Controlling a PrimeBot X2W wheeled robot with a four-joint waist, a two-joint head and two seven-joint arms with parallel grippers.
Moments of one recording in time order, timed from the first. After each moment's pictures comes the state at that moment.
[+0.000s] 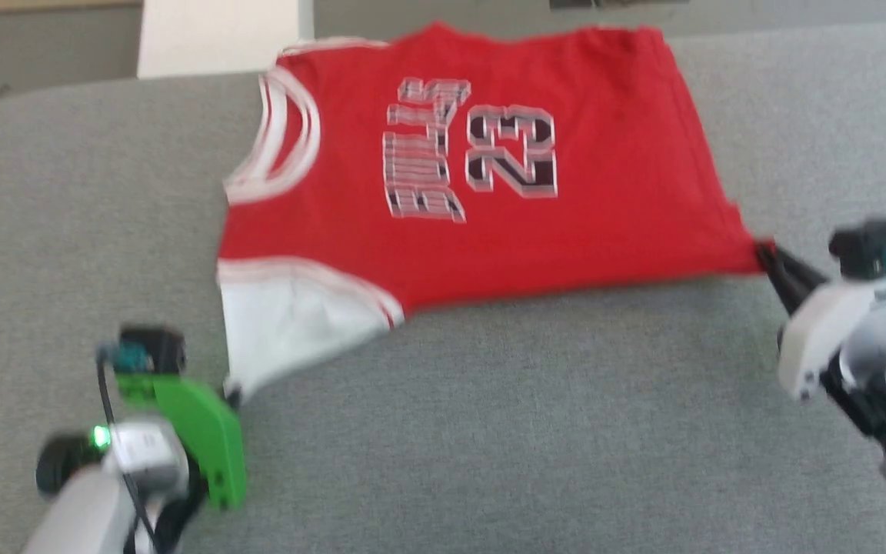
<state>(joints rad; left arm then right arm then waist) -0.18 0.45 -0.29 0.08 -0.59 0.10 0.52 -0.49 -0.47 0.32 0.50 0.43 0.13 0.08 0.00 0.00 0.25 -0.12</state>
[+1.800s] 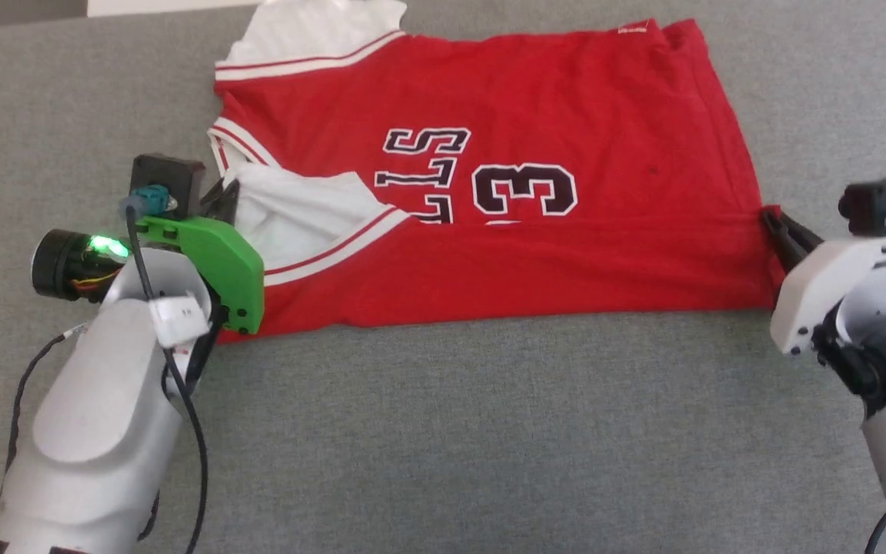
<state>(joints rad) -0.59 0.38 -0.37 0.33 -0.35 0.05 0.22 -0.50 -0.33 0.10 0.42 0.32 0.13 0.24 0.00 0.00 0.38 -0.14</state>
